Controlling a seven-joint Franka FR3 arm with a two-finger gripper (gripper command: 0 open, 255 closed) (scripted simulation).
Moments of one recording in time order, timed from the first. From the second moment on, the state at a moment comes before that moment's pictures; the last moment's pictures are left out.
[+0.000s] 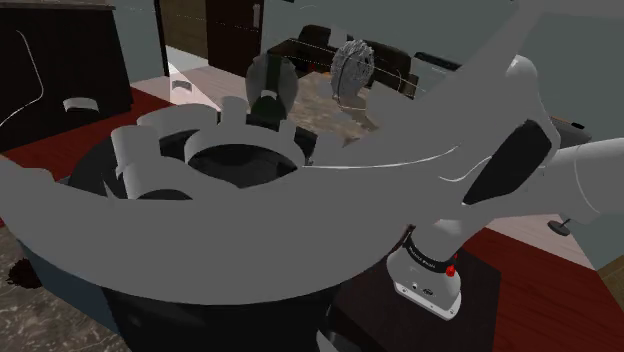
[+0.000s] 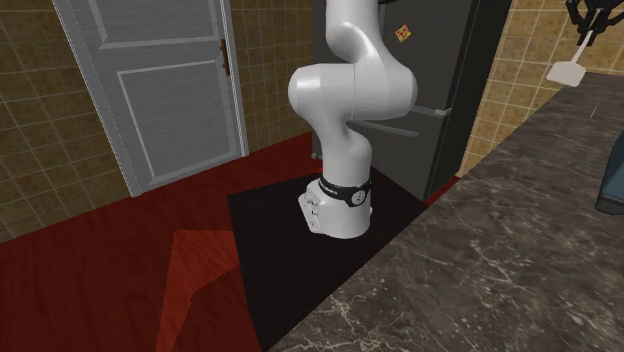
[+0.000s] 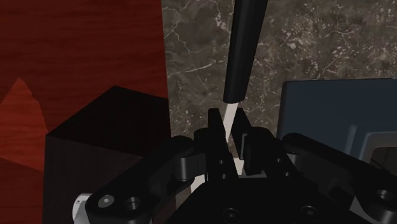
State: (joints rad) arm -0.51 -0.72 1.37 -1.62 0.76 1.51 2.17
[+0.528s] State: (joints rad) arm -0.48 -0.75 1.39 -1.72 0.79 1.60 2.14
